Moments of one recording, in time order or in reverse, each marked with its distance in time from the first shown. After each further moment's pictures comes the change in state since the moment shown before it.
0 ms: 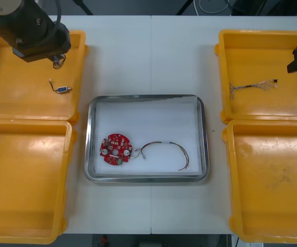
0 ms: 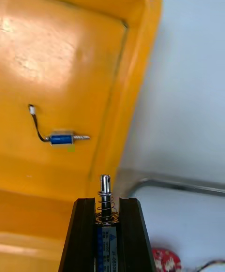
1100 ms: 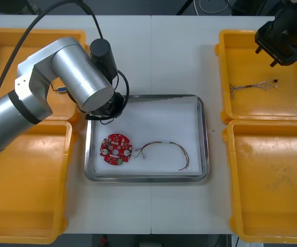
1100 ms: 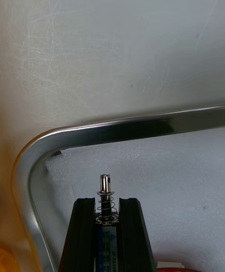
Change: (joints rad) right arm -0.361 0.149 0.065 0.718 0.265 -0.282 -0.813; left arm 0.053 -0.091 -0.525 0.026 -0.118 -0.259 0.043
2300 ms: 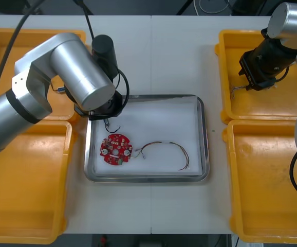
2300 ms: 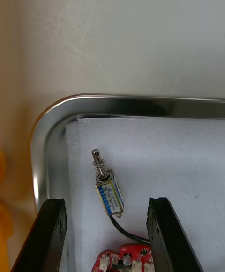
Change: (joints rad) right arm -0.001 0.038 -0.023 0.323 -0.087 -0.256 -0.281; left arm 0.000 -0.003 0.036 -0.068 0.006 0.121 0.205
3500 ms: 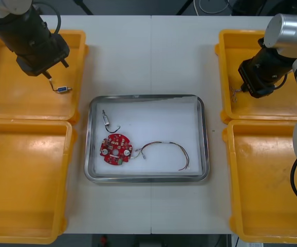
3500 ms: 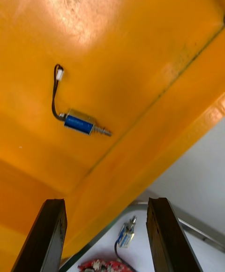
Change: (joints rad) right arm 0.039 0.007 0.022 -0.014 0.000 0.006 0.000; left arm -0.124 0.026 0.512 0.413 0.071 0.099 0.003
